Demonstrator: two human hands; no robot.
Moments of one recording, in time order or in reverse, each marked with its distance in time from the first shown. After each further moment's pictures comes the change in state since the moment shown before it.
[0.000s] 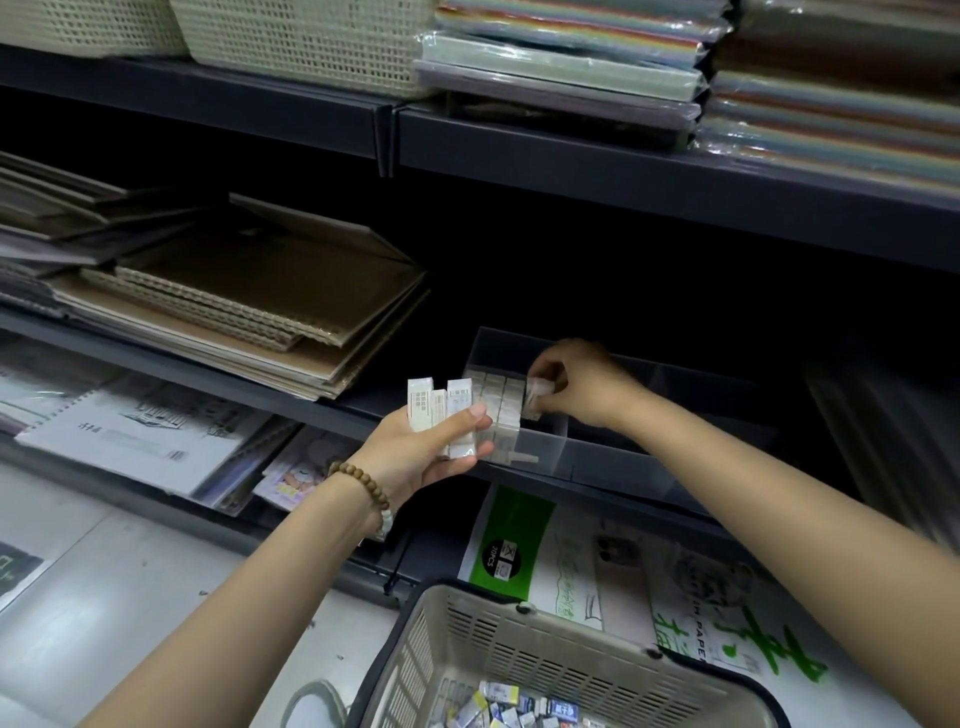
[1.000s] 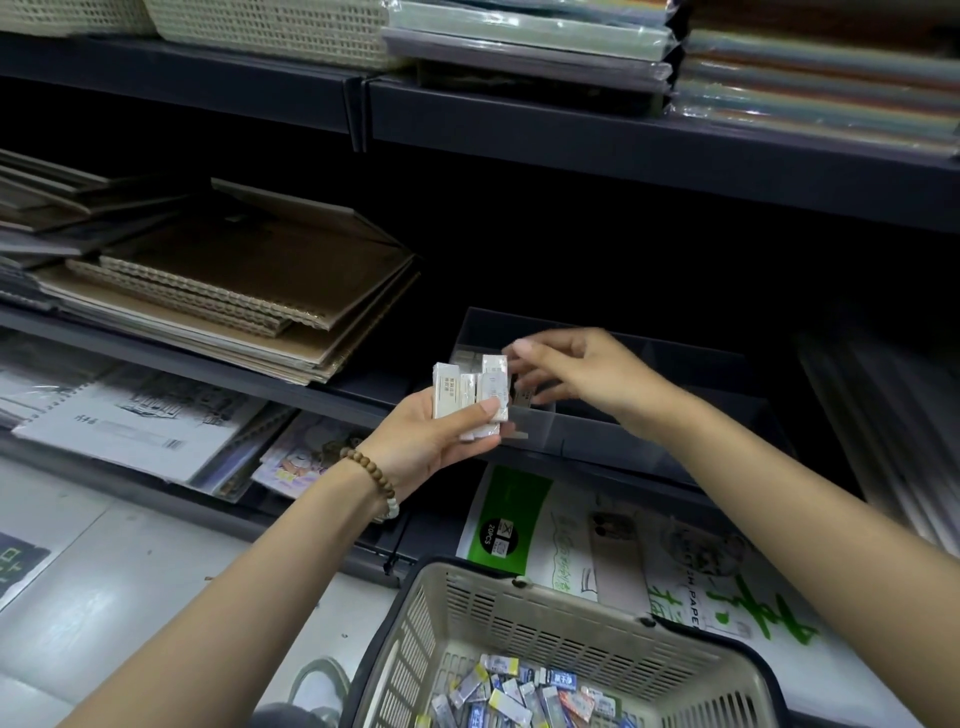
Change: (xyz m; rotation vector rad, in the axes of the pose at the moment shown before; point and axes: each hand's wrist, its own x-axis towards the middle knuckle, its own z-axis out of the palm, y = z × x) left_hand 0.001 -0.008 0.015 -0.035 -0.147 0.004; right_hand -0.046 -0.016 -0.016 0.728 -0.109 0.029
